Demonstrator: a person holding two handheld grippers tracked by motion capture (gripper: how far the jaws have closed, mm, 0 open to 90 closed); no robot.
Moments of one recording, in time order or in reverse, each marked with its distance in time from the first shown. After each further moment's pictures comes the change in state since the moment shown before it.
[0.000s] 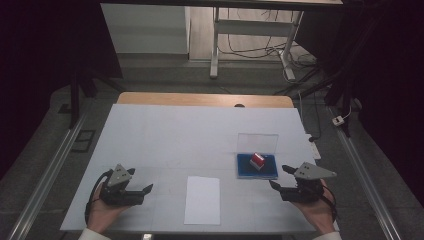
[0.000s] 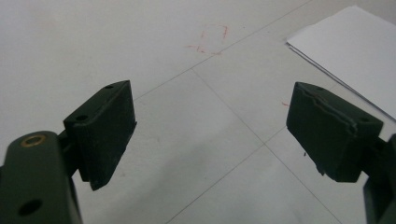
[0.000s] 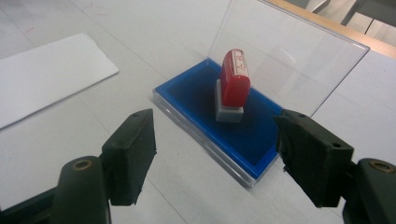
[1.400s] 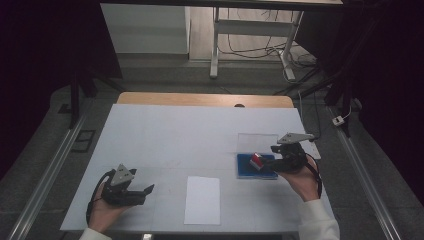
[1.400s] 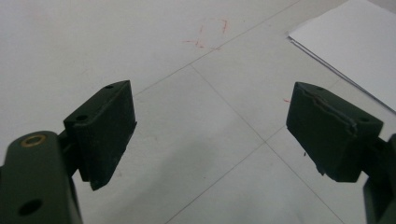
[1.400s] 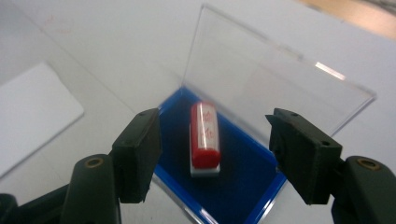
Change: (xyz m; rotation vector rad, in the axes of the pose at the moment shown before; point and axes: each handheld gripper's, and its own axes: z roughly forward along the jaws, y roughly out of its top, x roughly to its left) left arm -0.001 0.001 0.004 0.023 0.003 0.009; right arm -0.032 0.058 0.055 0.173 0.013 0.091
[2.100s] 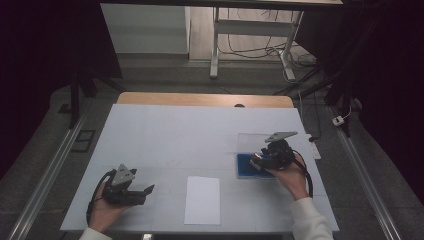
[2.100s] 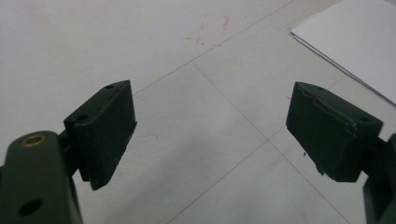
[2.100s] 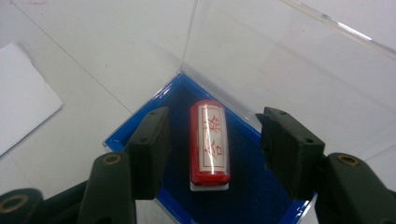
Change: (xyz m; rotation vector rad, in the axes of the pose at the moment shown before) left arm 0.000 0.000 0.002 0.010 0.005 0.007; right arm -0.001 0.003 0.039 0.086 0.015 0.015
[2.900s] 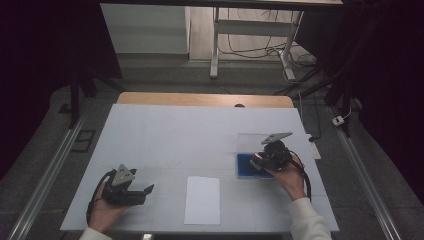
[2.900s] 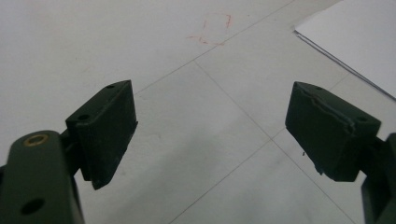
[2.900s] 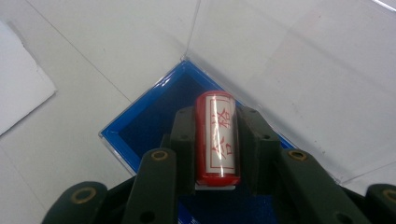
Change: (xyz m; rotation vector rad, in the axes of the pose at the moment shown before) left arm 0.000 -0.001 0.001 0.003 0.010 0.006; right arm 0.002 -0.001 0.009 0.053 0.006 -0.039
